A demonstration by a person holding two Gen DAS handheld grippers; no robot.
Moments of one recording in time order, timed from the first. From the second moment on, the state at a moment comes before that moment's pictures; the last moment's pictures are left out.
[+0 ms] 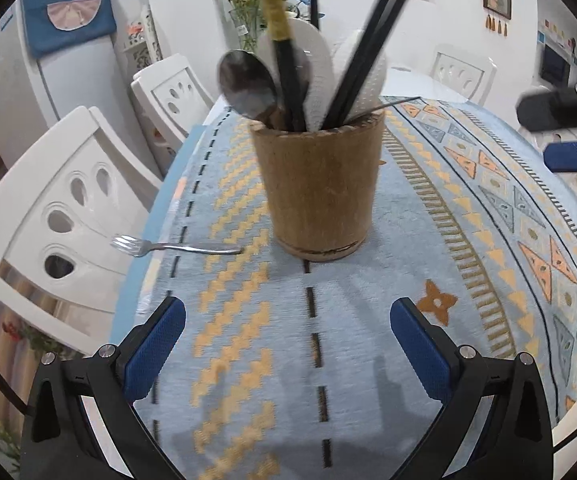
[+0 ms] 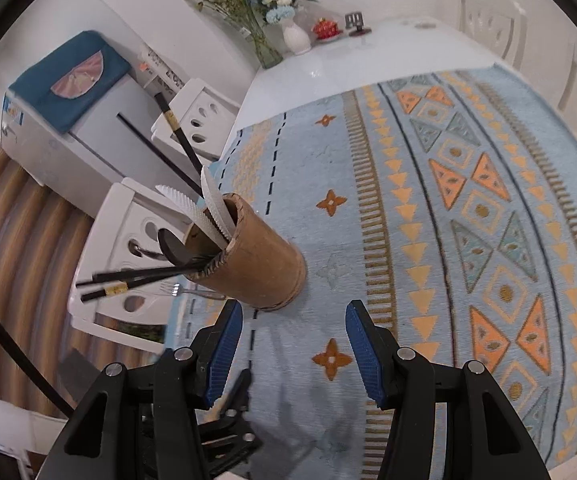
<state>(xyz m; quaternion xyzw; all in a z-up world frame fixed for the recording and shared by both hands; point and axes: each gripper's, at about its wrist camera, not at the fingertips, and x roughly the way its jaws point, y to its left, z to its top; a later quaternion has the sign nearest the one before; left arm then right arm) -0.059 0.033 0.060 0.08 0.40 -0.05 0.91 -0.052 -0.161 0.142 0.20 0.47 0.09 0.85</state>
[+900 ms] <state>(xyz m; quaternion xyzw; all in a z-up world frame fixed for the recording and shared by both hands) -0.061 0.063 0.090 0.05 0.40 -0.01 0.91 -0.094 -0.069 0.145 -0.02 0.42 0.13 0.90</state>
